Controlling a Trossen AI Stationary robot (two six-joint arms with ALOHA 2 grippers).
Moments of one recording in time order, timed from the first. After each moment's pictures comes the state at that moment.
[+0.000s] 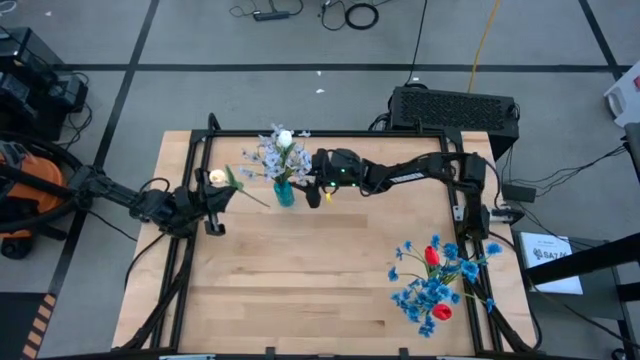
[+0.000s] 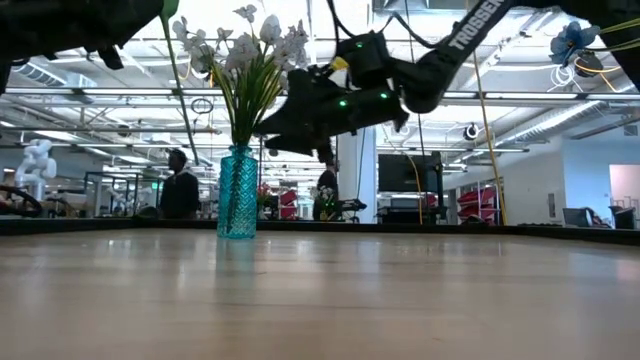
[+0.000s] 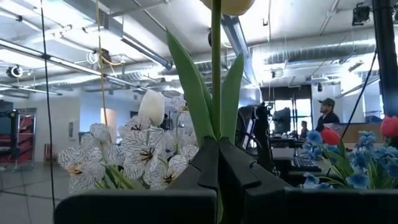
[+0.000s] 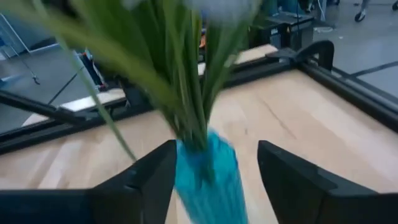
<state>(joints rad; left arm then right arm) -0.34 0.40 0.01 0.96 -0.56 0.35 -0.27 1.99 1.15 0.63 -0.16 0.22</state>
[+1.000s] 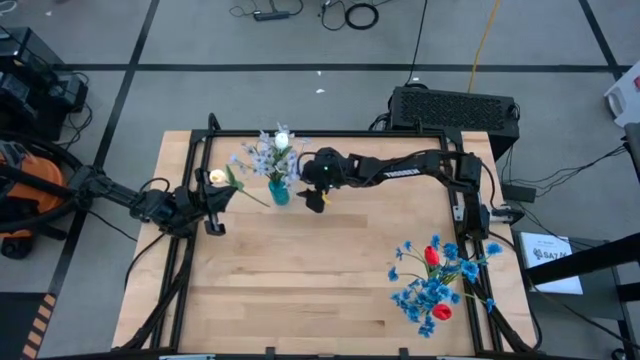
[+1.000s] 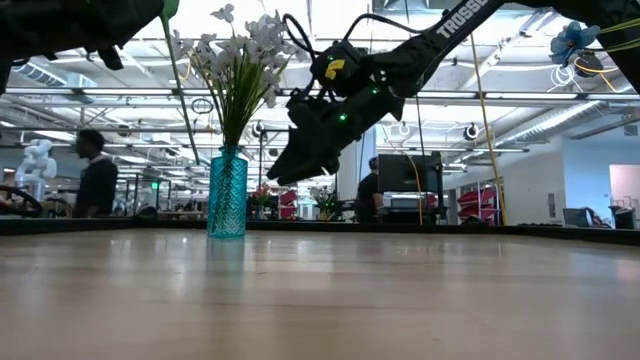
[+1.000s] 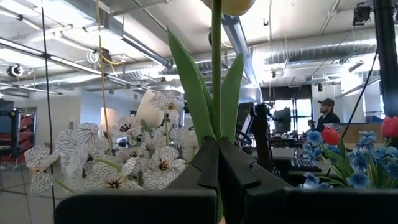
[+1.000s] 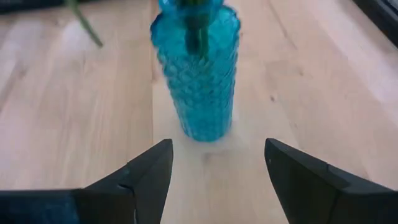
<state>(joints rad) -0.34 0.40 0.01 0.96 -0.56 0.35 -0.27 2.02 1.33 0.07 -0.16 0.00</state>
